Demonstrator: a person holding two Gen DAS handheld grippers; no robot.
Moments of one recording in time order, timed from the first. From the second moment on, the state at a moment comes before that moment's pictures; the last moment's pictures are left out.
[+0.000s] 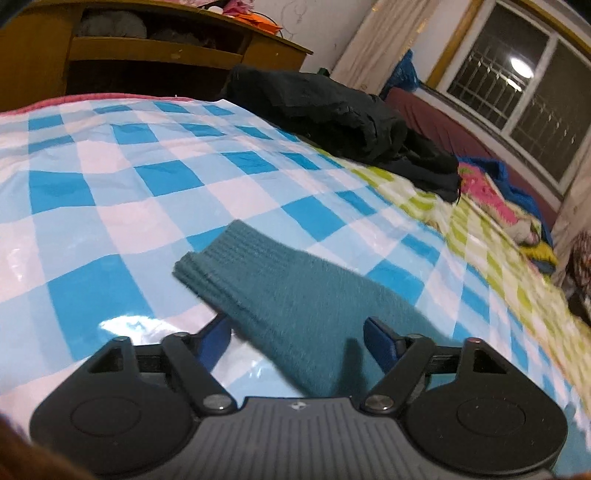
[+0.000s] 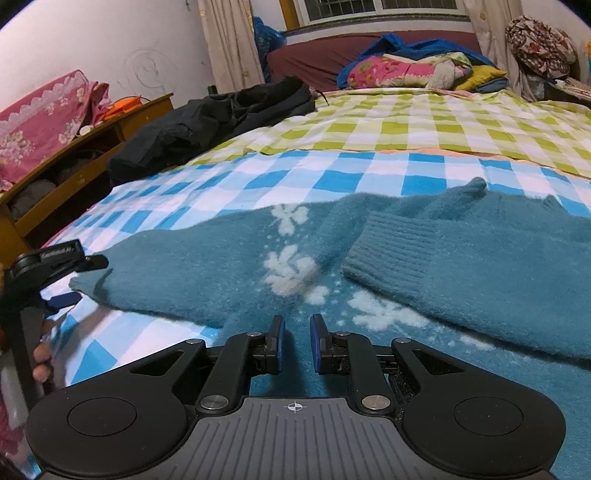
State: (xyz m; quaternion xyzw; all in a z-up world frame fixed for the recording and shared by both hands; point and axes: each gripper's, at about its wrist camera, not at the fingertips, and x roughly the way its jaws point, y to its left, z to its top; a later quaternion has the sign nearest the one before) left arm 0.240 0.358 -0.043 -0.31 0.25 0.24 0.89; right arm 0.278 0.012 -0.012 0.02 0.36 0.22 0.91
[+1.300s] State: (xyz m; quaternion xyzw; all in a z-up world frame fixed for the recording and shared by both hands) left arm 0.202 0.328 -0.038 -0.33 0.26 0.14 0.90; right arm 0.282 0.002 -0.001 0.07 0.38 0.26 0.89
